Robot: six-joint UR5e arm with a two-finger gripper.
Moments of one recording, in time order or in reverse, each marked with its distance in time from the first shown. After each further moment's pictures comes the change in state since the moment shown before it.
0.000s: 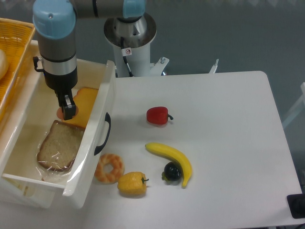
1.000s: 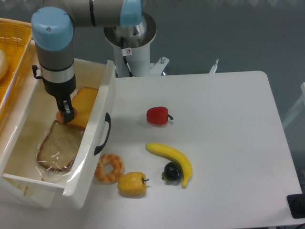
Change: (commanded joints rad) arm -0.008 -0.020 -0.009 0.000 0.003 -0.002
